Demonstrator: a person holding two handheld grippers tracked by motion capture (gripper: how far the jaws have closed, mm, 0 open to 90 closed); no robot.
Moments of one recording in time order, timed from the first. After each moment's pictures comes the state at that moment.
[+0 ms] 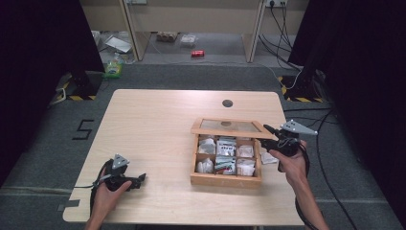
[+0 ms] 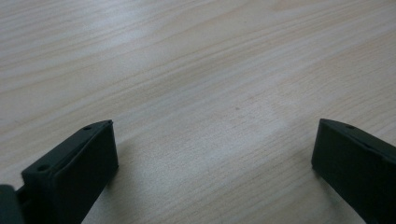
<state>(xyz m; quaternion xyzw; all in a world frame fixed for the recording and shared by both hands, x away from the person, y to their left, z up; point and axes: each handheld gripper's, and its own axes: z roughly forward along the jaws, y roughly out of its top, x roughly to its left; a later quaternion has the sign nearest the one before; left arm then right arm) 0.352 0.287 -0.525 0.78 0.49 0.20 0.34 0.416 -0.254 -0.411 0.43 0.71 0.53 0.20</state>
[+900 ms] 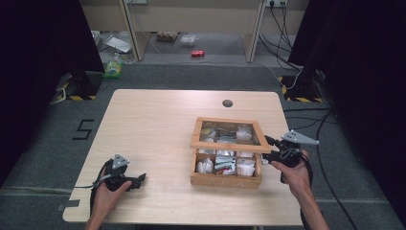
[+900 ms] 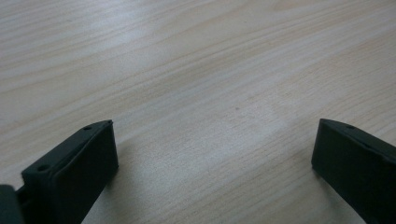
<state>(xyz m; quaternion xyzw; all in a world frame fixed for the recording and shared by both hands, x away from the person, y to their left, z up) 0.352 0.287 -0.525 0.78 0.49 0.20 0.34 0.391 -0.258 -0.424 0.42 0.72 0.52 0.17</state>
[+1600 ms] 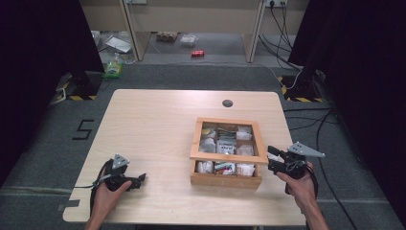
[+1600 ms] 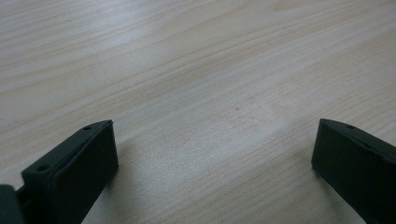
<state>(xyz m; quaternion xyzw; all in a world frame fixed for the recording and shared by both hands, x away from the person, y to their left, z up) 0.352 0.287 -0.525 0.78 0.49 0.20 0.34 0.368 -0.277 -0.449 0.44 0.72 0.52 0.16</state>
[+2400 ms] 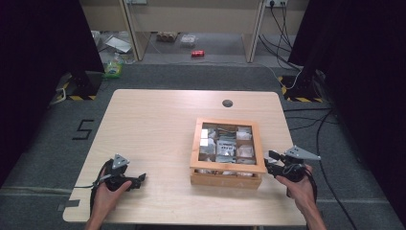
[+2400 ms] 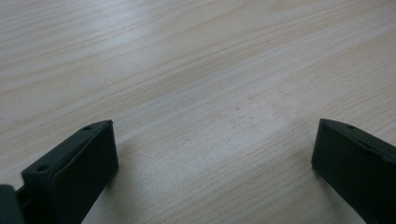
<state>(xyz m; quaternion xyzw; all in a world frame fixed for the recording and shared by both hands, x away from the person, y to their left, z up) 0.352 0.287 -0.525 0.78 0.49 0.20 0.34 0.368 -0.281 -0.467 0.44 0.74 0.47 0.18</state>
